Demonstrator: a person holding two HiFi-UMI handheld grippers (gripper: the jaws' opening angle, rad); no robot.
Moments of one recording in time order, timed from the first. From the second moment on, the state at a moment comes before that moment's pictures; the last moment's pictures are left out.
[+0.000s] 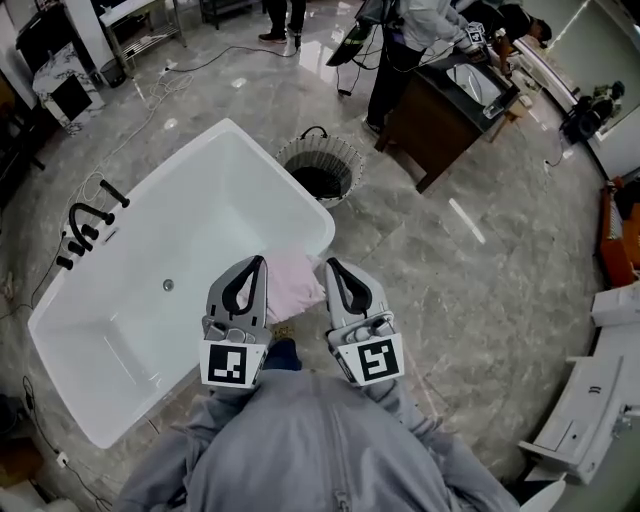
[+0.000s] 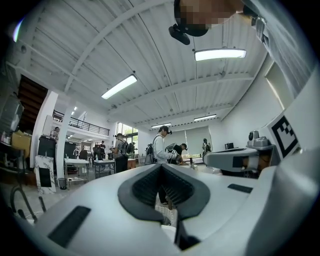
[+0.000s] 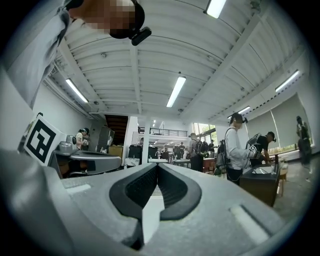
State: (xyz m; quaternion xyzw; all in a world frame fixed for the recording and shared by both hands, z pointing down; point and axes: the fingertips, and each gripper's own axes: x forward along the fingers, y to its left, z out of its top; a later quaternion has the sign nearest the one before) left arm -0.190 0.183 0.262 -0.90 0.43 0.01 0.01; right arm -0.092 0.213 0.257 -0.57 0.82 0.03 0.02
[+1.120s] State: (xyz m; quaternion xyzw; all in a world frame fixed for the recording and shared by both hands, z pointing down) left arm -0.187 0.086 0.325 -0.90 0.43 -0.03 -0.03; right arm -0.097 0.107 0.313 -0.54 0.84 0.00 -0.02
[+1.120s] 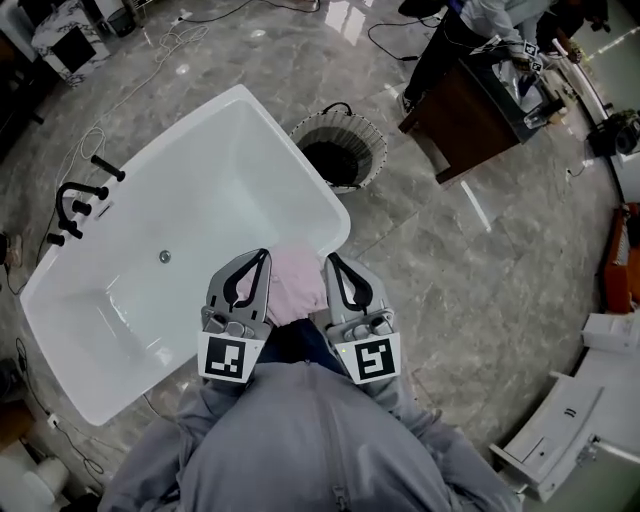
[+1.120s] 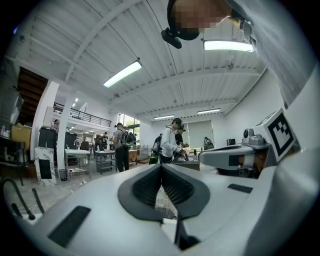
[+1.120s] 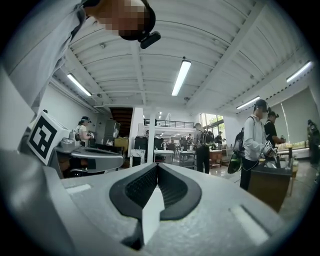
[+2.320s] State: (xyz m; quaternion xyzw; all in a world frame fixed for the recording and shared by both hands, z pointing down) left arm -0.193 0.084 0.480 -0.89 0.43 -0.11 -0.06; right arm -0.113 0.082 0.478 -0.47 0.88 -0.06 -0.08
